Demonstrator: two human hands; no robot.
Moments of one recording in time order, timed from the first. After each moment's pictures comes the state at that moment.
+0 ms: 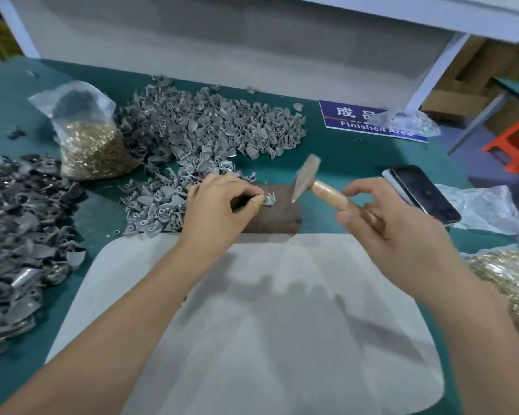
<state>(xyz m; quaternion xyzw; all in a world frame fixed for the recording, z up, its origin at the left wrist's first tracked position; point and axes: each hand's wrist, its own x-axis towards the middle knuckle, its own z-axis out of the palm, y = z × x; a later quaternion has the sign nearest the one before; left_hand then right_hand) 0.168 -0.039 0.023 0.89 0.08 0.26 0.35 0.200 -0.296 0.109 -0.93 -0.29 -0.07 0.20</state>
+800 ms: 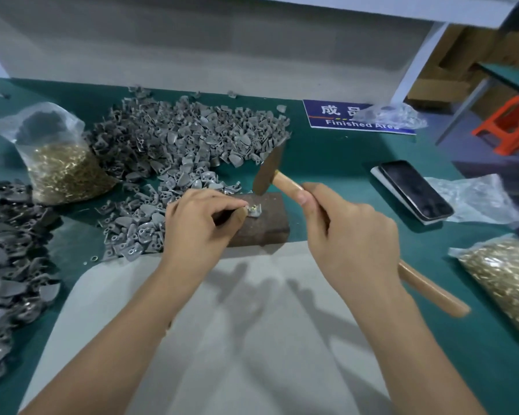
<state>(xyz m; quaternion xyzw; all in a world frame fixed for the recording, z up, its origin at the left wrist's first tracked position) 0.172 -0.037 0.026 0.89 0.09 0.26 0.37 0.205 -0.239 0.083 -0.93 -0.22 -0.26 0.14</state>
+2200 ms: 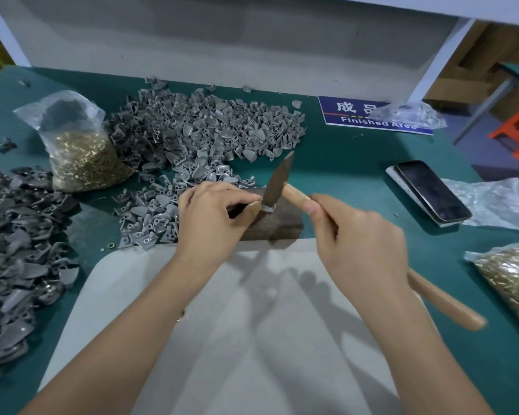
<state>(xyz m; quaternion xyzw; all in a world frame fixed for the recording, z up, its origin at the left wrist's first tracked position) 0.169 -0.040 0.031 0.89 0.12 0.27 0.35 0.198 -0.238 0.075 -0.94 -0.23 -0.21 0.15</state>
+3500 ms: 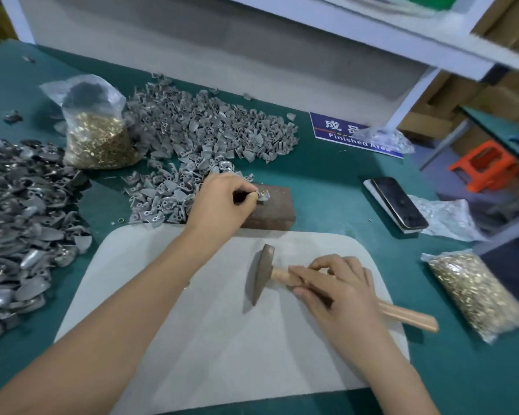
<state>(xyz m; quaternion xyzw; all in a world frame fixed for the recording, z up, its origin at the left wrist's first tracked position) 0.165 -0.041 0.036 0.88 0.09 0.24 0.41 0.135 -0.300 0.030 -0.92 -0.31 -0.10 0.22</state>
